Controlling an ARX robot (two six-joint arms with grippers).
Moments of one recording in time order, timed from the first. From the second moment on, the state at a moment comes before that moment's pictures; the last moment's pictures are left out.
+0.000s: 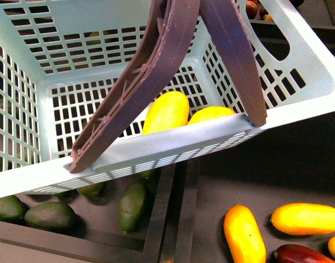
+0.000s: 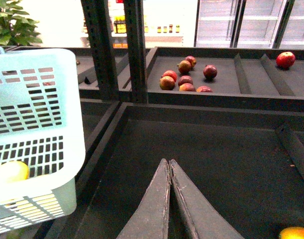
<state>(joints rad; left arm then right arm) -0.48 1.51 1.10 -0.06 0.25 -0.94 0.00 0.01 0.02 0.00 0.00 0.00</state>
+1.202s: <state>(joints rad) -0.48 1.51 1.10 -0.06 0.25 -0.95 0.00 0.00 0.02 0.00 0.00 0.00</state>
